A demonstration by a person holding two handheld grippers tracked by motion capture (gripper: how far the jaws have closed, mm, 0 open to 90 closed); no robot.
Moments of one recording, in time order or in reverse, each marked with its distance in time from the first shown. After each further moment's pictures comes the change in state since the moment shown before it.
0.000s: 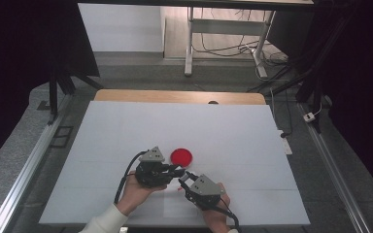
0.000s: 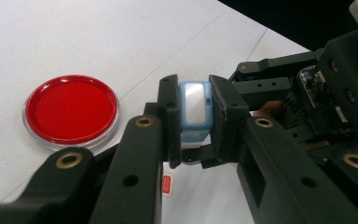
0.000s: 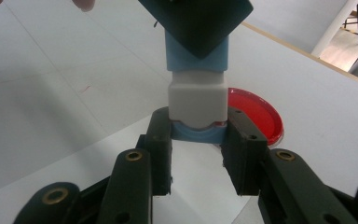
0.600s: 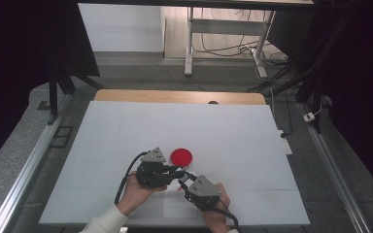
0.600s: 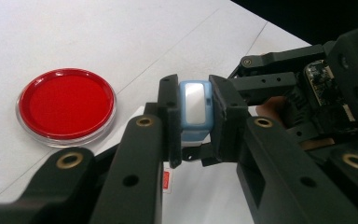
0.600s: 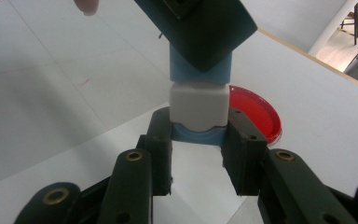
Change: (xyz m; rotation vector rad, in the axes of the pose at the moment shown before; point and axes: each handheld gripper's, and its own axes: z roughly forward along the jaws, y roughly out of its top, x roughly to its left) left arm 0.000 -0.001 0.004 0.026 -0.010 -0.005; right arm 0.003 0.002 -0.001 0.027 -0.011 -0.047
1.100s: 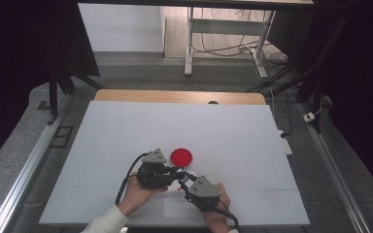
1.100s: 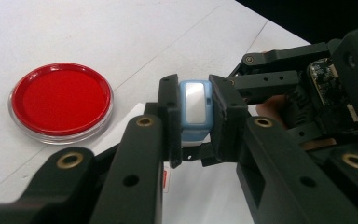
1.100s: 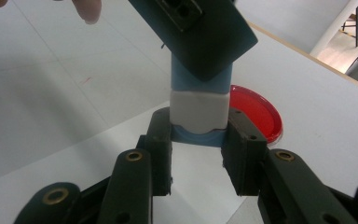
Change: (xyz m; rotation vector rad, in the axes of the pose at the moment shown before) left arm -0.001 -0.003 0.004 0.003 -0.001 -0.017; right arm 0.000 -0.002 -0.001 -0.004 0.008 -0.001
